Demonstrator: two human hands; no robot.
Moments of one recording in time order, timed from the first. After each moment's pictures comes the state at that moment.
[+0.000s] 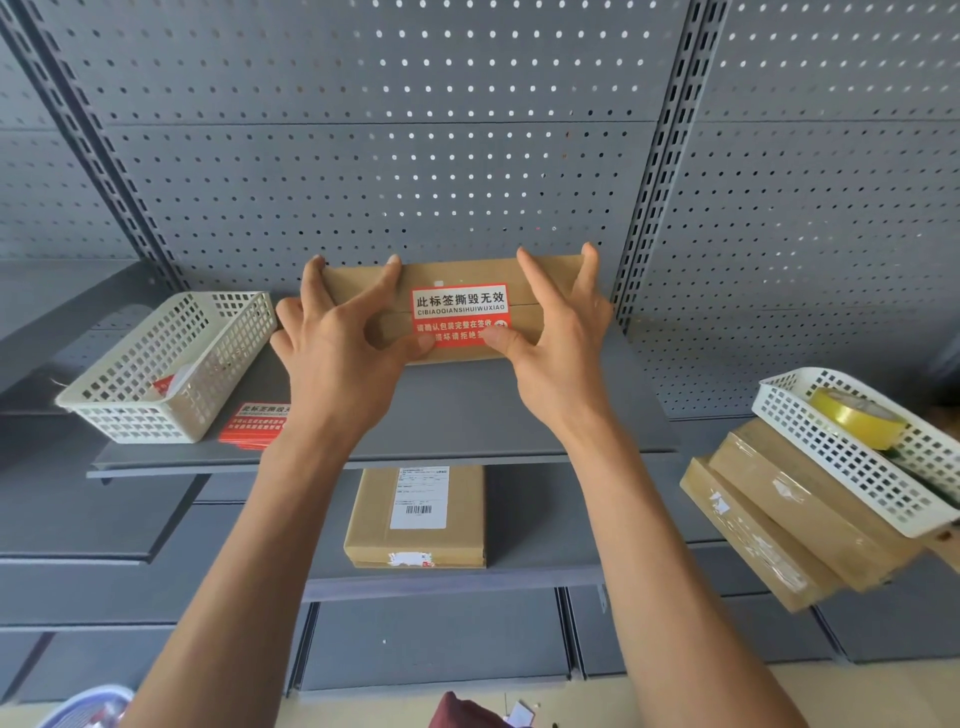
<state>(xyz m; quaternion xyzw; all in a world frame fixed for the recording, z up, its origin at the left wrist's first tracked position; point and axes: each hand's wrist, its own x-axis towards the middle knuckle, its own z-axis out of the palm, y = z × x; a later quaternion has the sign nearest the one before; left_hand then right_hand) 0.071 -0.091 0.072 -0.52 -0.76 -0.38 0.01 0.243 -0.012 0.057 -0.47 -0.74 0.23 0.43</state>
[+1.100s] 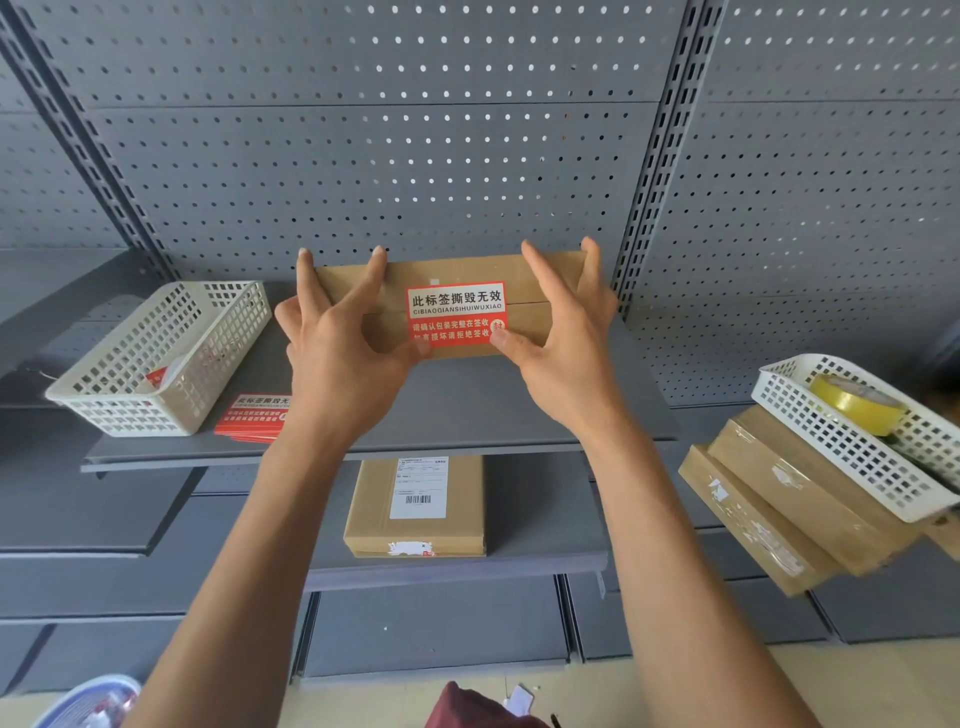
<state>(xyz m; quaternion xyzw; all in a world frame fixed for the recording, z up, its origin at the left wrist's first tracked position) 0.073 -0.094 0.066 -0.52 -0.75 -0.41 -0.04 0.252 -0.008 0.045 -0.45 -0.75 0.23 0.43</state>
